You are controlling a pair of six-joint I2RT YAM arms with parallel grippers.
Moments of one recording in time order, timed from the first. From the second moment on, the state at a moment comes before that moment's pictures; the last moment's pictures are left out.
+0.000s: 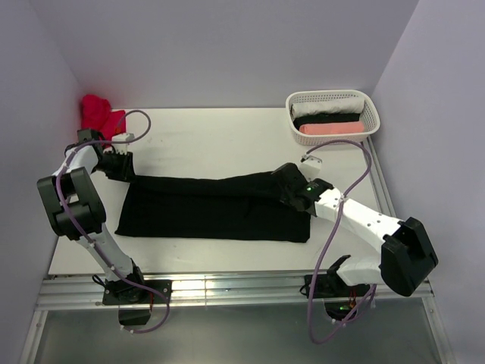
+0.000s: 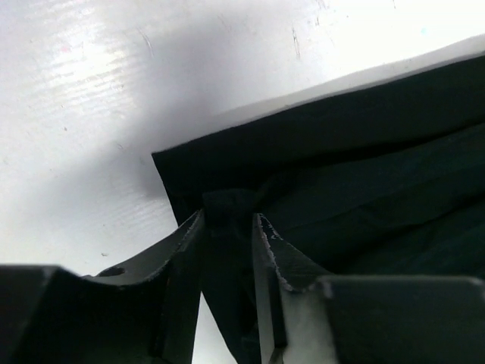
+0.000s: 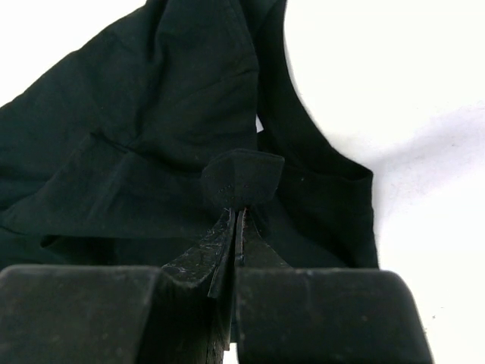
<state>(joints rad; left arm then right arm) 0.33 1.85 1.32 -0.72 0.49 0.53 0.65 1.28 0.84 -0.62 0.55 0.93</state>
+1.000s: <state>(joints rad) 0.33 1.96 1.54 -0.81 0.46 0.31 0.66 1.35 0.82 -0.56 0.53 0.94</state>
